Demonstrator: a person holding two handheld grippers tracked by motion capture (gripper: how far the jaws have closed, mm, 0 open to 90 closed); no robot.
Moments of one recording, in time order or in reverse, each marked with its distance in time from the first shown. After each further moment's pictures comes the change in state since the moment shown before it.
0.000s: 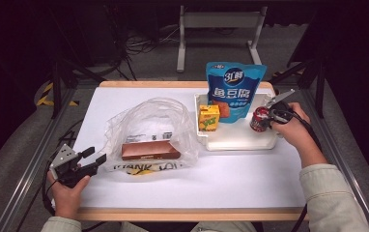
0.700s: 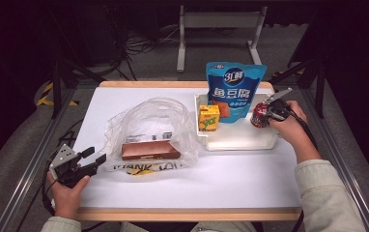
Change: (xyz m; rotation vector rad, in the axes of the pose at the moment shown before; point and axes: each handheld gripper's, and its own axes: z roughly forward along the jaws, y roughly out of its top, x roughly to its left) left arm 0.000 0.000 0.000 -0.003 0.000 -0.004; right arm -0.009 0.005 0.013 -0.004 -0.069 0.011
